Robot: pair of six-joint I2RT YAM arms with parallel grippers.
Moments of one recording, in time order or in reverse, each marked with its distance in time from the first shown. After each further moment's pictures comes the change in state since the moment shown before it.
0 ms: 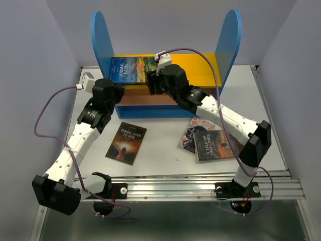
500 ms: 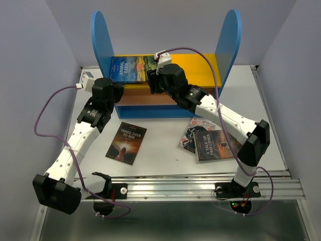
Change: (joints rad) left arm 0.007 0.009 0.003 0.015 0.006 0.006; right arm -0.001 0.020 0.027 -0.014 0.032 -0.003
